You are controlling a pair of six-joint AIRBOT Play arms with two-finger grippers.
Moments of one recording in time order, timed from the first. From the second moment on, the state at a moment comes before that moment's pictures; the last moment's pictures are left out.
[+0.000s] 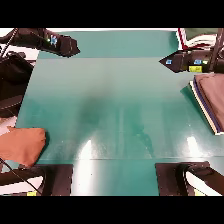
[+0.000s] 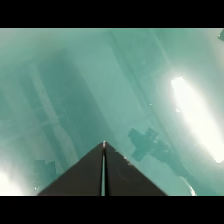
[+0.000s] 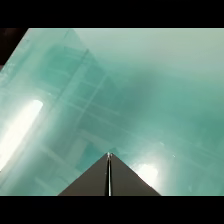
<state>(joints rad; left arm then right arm) -0.28 -1.34 1.80 1.19 -1.19 -1.46 0.09 -0.98 1.31 -0.89 1.07 1.32</state>
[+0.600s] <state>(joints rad) -0.28 -1.34 1.80 1.19 -1.18 -1.46 0.09 -0.98 1.31 -0.89 1.07 1.32</state>
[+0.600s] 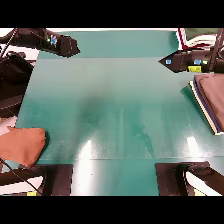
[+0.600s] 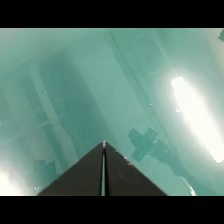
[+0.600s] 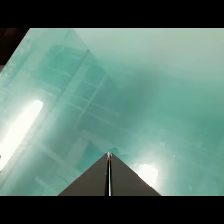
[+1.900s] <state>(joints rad) 0.18 -0.77 0.62 1.69 -1.30 -1.56 0.09 -0.98 1.31 -0.88 1.08 1.32</state>
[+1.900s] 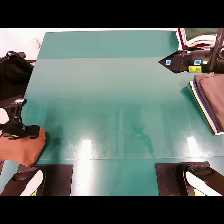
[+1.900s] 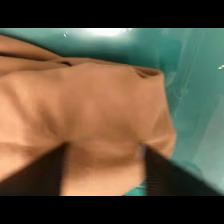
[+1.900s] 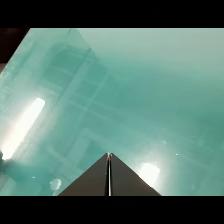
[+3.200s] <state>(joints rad) -0.70 -1.16 1.81 1.65 -1.24 -1.52 0.09 -1.05 1.73 -0.89 1.07 1.33</state>
